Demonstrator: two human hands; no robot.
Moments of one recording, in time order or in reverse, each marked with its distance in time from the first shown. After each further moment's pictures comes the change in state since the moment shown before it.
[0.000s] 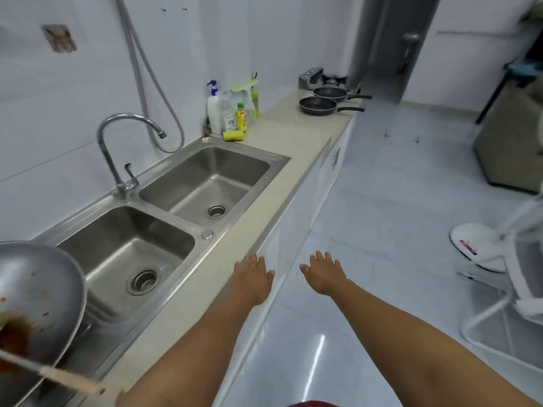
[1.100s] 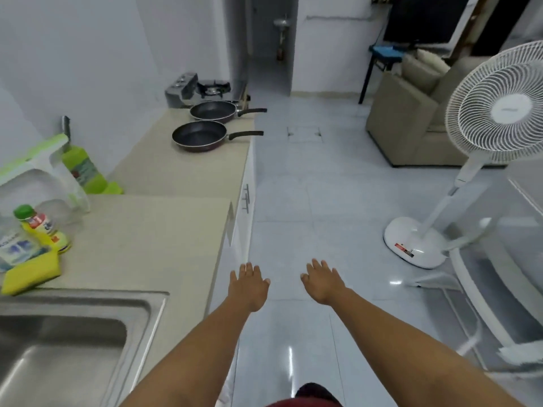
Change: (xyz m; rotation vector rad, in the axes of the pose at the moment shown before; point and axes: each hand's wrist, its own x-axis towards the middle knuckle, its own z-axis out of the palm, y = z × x) left_hand 0.571 0.253 -0.133 0.222 -0.197 0.364; right_hand 0.420 0.276 -0.225 0.167 0.036 0.347
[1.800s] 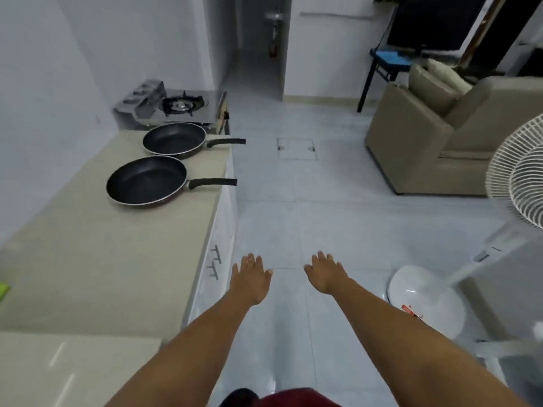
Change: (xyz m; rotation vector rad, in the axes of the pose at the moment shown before) left_hand 0.395 0.070 -0.204 -0.141 0.087 0.035; right_hand 0.379 0.096 -0.238 -0.033 -0.031 0.080
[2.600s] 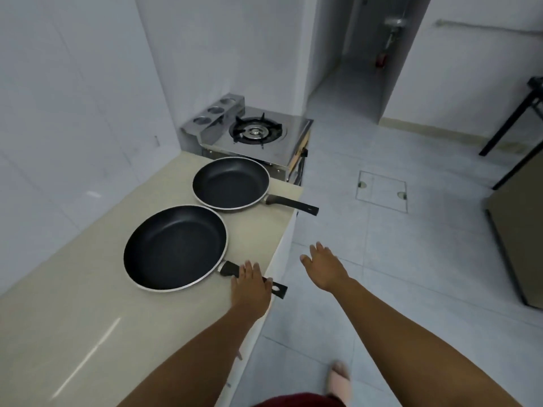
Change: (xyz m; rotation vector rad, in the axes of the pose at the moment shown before) left_hand 0.342 -0.121 -0.152 -0.148 0.183 -0.450; right_hand 0.411 -0.170 -0.208 0.007 0.032 -0.357
